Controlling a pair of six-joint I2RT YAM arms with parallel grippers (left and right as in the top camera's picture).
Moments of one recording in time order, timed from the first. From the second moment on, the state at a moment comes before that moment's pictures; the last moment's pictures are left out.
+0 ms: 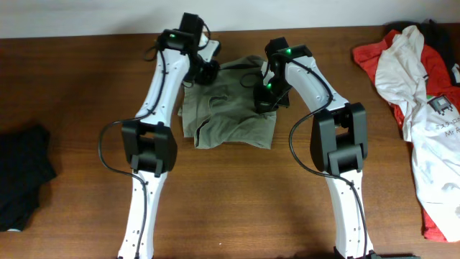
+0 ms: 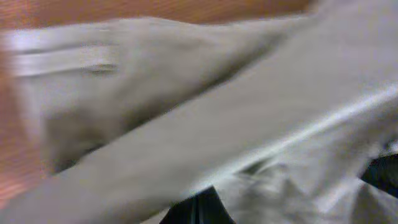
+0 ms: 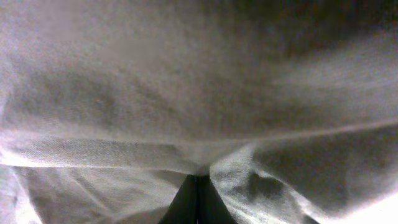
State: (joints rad) left arm -0.25 2.72 2.73 -1.29 0.27 0.05; right arm 0.24 2.52 2.17 -1.19 -0.38 0.24
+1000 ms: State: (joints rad) left arm -0.29 2.82 2.88 -1.62 0.35 0.08; right arm 0.19 2.52 2.16 -1.16 -0.43 0.25
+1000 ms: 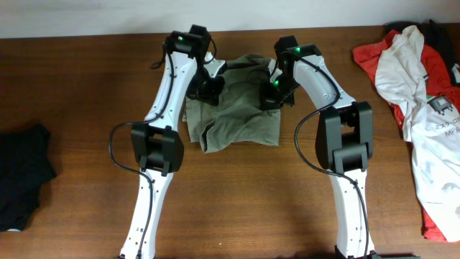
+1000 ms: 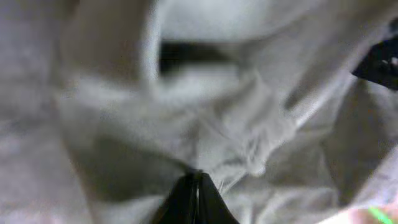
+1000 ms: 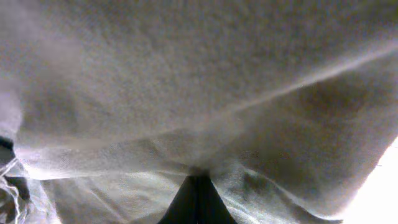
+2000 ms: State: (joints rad) left arm 0.11 2.64 2.92 -1.63 0.33 -0.16; right arm 0.20 2.50 2.17 -1.16 -0.49 0.22
